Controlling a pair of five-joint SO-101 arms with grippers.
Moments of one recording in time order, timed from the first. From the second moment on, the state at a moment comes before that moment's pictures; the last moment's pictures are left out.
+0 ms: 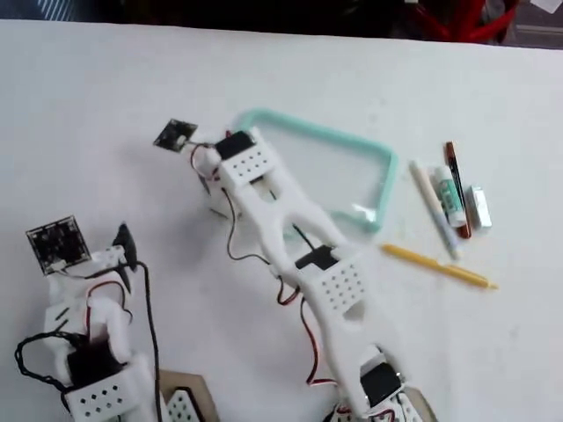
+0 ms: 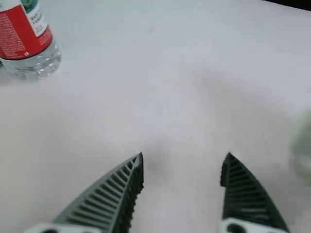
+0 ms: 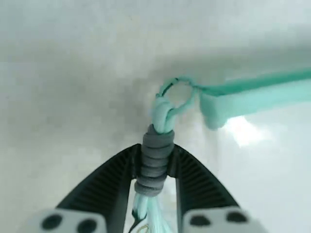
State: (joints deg) left arm -26.8 -104.0 95.4 51.1 0.3; right arm -36.5 43.7 -39.7 82.5 31.0
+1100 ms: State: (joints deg) left arm 12.4 -104.6 70.9 54.5 10.7; right arm -38.6 7.6 -55.5 93.5 27.6
